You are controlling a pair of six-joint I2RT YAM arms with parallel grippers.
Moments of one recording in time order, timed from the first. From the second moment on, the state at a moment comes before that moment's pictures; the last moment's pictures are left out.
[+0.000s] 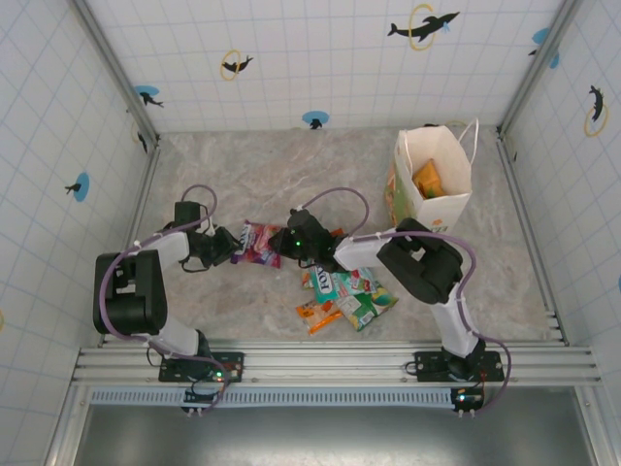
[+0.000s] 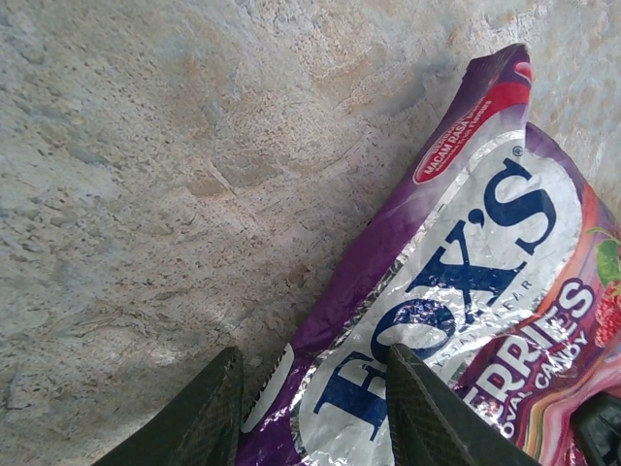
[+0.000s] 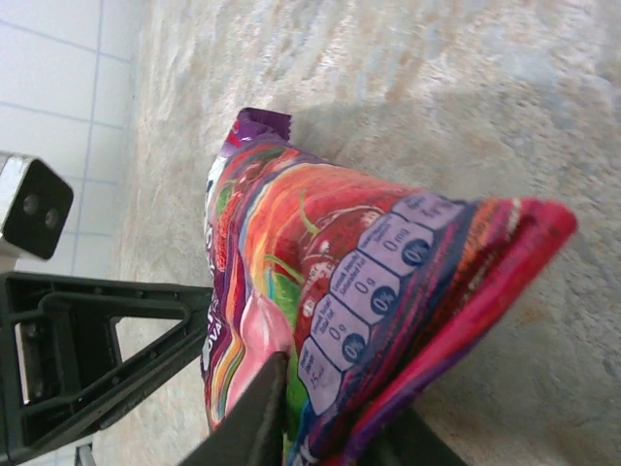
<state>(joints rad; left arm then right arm) 0.04 1.55 0.71 -0.34 0.49 -0.47 0.96 2.09 1.18 0.35 -0.11 1.06</state>
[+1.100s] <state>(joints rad) -0.17 1.30 0.82 -0.35 0.46 -0.51 0.93 1.47 1.10 0.04 0.27 0.68</state>
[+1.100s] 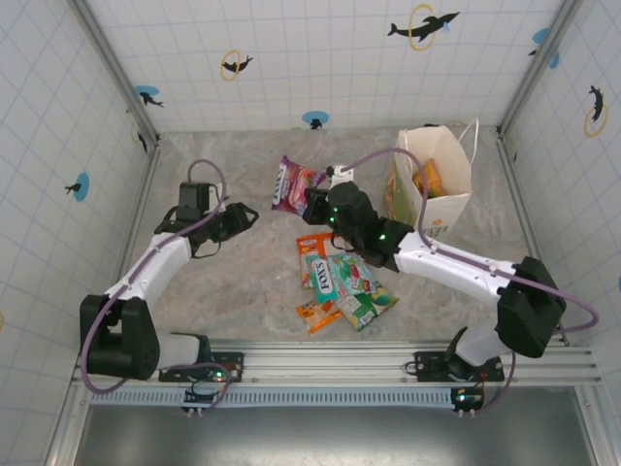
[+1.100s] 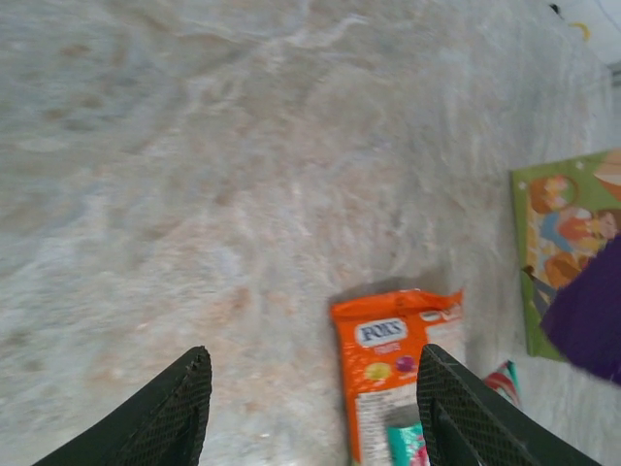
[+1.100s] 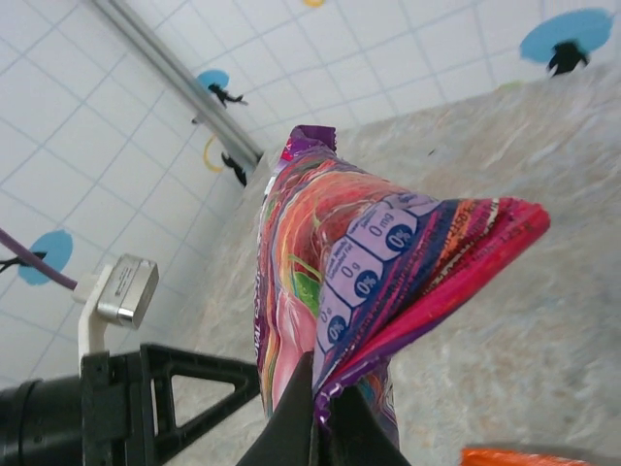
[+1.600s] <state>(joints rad) -0.48 1.47 1.00 -0.17 0.43 -0.59 0.71 1.41 1.37 -0.03 0.28 0.50</state>
